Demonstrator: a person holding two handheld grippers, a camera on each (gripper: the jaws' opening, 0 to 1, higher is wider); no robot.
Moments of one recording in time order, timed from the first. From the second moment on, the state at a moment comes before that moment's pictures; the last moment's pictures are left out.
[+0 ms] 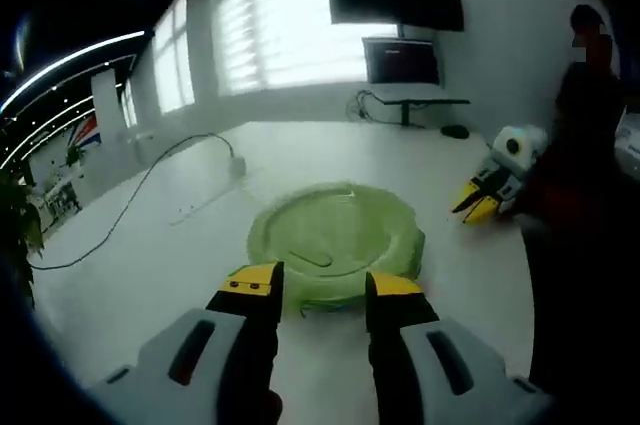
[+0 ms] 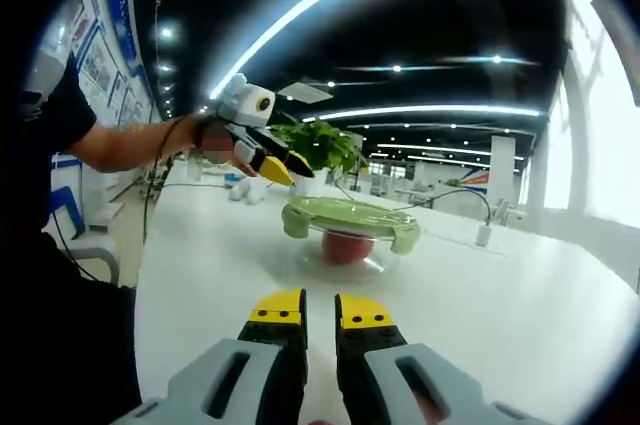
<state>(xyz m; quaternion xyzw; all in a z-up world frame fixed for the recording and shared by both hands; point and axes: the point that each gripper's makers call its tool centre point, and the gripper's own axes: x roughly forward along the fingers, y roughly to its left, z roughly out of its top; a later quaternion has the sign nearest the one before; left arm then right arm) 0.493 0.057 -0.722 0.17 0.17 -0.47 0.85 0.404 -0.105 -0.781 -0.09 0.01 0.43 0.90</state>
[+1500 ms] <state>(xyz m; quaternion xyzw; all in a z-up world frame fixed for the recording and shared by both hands) 0.527 -0.011 -0.766 0.42 0.42 -0.57 0.56 0.404 -0.106 -0.777 -0.07 0.01 0.44 0.90</state>
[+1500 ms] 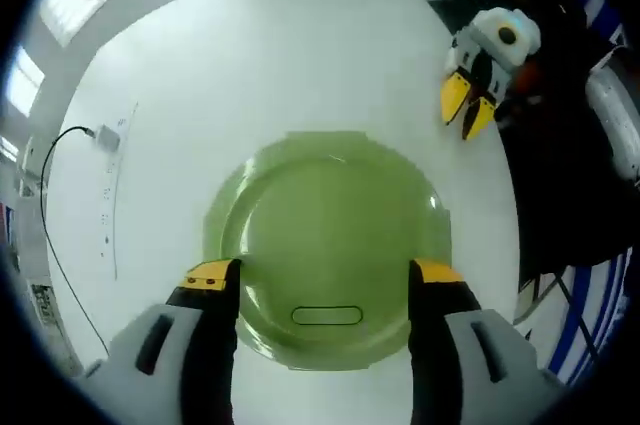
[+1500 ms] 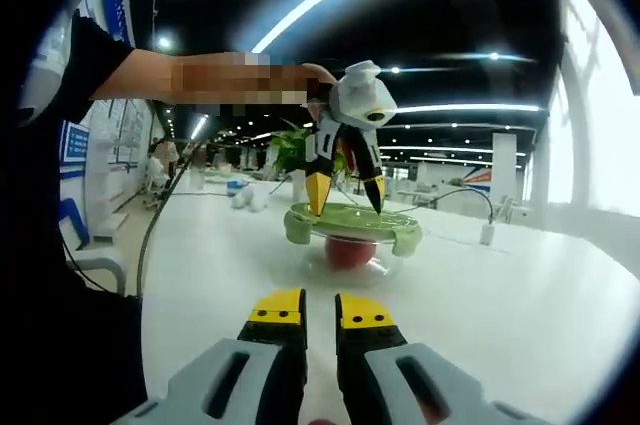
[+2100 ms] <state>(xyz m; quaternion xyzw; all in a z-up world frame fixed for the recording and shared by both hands) 0.505 -0.002 -0.768 0.48 0.46 -0.55 0.51 0.401 -0.106 -0.775 -0.07 0.01 0.44 0.90</state>
